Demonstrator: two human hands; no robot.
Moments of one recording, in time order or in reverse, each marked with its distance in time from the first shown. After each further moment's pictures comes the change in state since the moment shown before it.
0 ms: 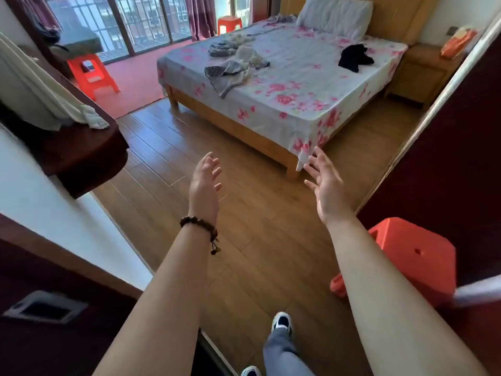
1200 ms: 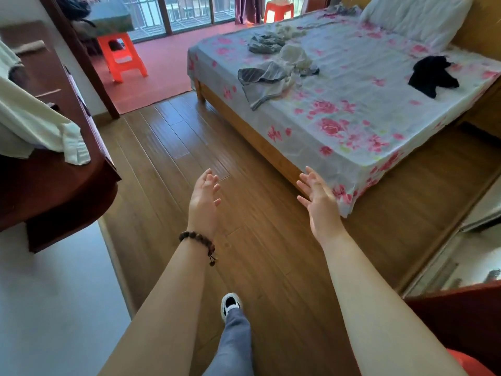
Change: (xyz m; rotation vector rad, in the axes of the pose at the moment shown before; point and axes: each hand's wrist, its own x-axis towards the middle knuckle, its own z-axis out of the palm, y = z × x) left_hand 0.369 -0.042 0.052 0.042 0.241 -0.103; right_hand 0.392 0.048 0.127 -0.115 -0.170 0.129
